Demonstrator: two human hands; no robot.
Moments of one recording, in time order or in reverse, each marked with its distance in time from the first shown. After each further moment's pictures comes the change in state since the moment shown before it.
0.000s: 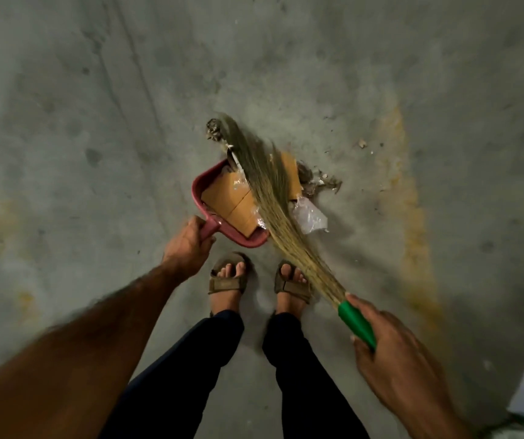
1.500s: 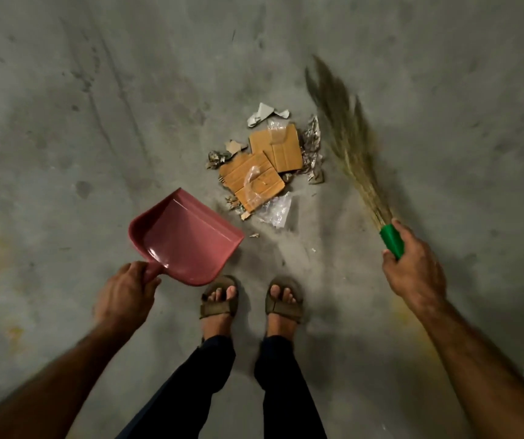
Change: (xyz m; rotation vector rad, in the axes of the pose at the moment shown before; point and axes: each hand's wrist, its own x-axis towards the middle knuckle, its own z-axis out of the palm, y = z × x) left_hand -0.059 -0.013 -0.066 0.291 0.187 -0.116; right_hand 0.145 0.049 -0.071 0.147 0.450 0.159
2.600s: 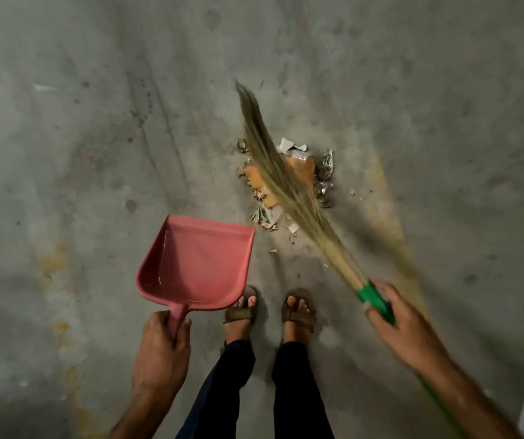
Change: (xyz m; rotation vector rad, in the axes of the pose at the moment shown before) left_hand -0.133 -0.006 -0.040 -0.493 0.109 -0.236; right_hand -0.128 -0.025 -0.064 0.159 -0.355 -0.164
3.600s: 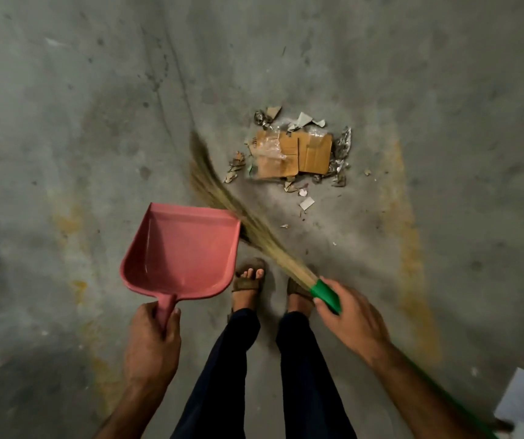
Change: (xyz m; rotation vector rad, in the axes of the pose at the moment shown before) left_hand -0.041 -0.019 -0.041 -0.025 0.072 -0.085; right_hand -0.014 -0.033 0.084 -0.248 -0.060 -0.164
